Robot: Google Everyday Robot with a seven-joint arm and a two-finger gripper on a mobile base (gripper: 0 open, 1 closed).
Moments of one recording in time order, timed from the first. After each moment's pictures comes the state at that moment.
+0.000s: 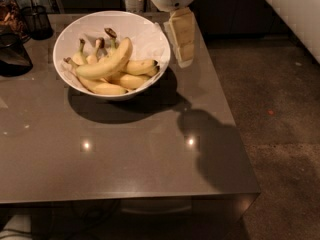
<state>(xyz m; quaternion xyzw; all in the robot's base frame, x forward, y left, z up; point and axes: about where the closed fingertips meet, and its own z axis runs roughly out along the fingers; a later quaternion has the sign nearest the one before) 0.581 -0.021 1.009 -0.83 0.52 -0.13 0.14</state>
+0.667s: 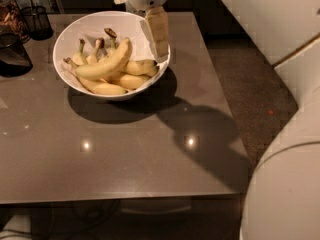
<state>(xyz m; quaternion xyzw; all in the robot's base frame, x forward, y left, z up) 0.613 0.032 0.996 -0.86 0.48 -0.08 0.15</state>
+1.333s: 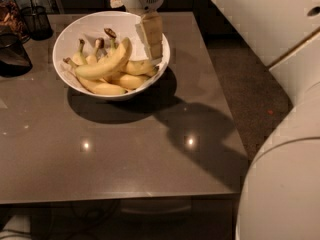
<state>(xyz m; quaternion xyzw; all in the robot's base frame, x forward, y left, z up) 0.620 0.047 0.986 -0.86 0.47 -0.08 0.16</state>
